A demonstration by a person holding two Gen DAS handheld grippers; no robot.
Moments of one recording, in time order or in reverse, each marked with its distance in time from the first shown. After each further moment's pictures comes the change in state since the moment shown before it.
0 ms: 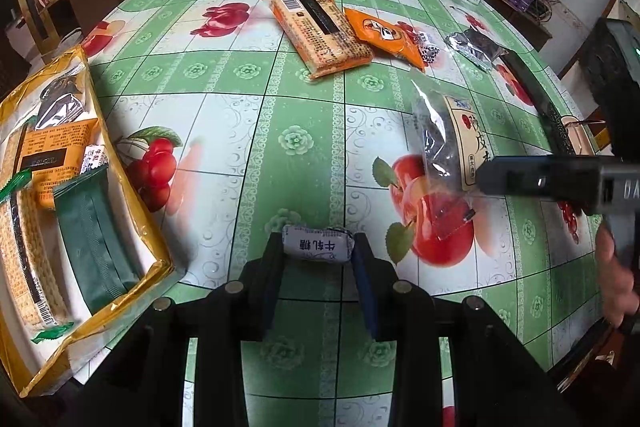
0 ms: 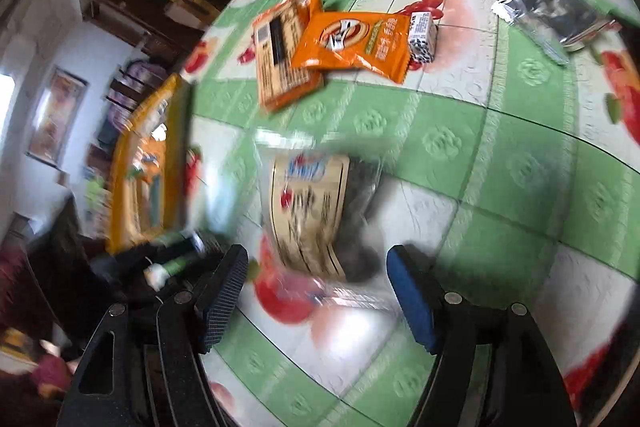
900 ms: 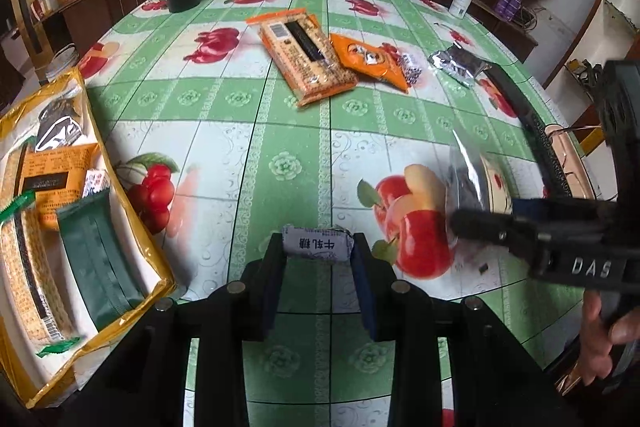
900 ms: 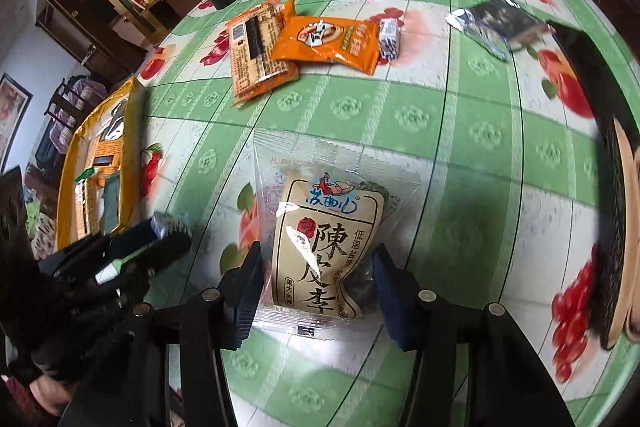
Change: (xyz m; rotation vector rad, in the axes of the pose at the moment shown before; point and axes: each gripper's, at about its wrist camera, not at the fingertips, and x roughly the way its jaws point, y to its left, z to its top) left arm -0.014 -0.004 0.004 0.030 -0.071 -0.036; right arm 0.003 0.030 -0.025 0.062 -0.089 -0.221
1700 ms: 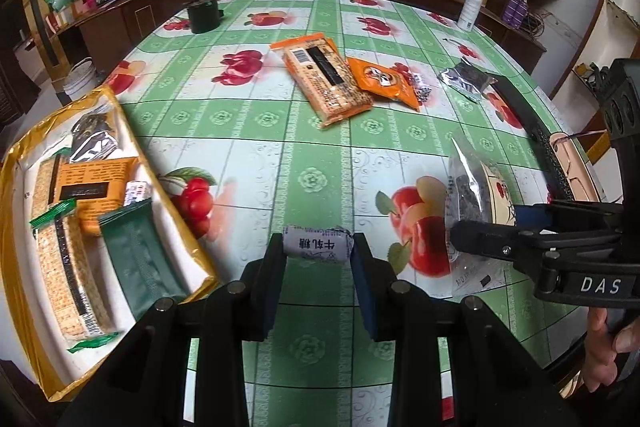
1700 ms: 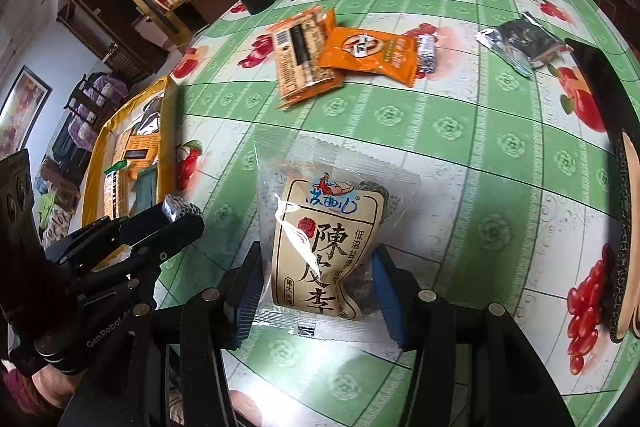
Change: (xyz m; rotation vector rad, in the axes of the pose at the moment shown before) left arm -0.026 0.010 -0.002 0.001 -0.055 0.068; right arm -0.012 0.025 -0.003 -0.050 -0.029 0.066
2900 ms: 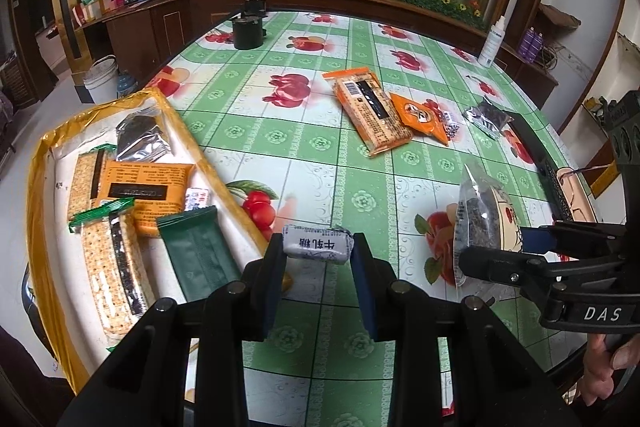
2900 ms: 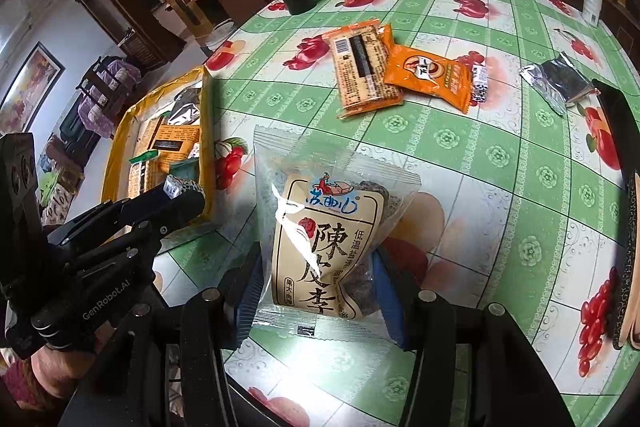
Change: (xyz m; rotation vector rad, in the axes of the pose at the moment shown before) left arm -0.030 0.041 -0.002 -0.078 -0.082 0.024; right arm -0.002 0.049 0.004 -0.085 -0.014 0.011
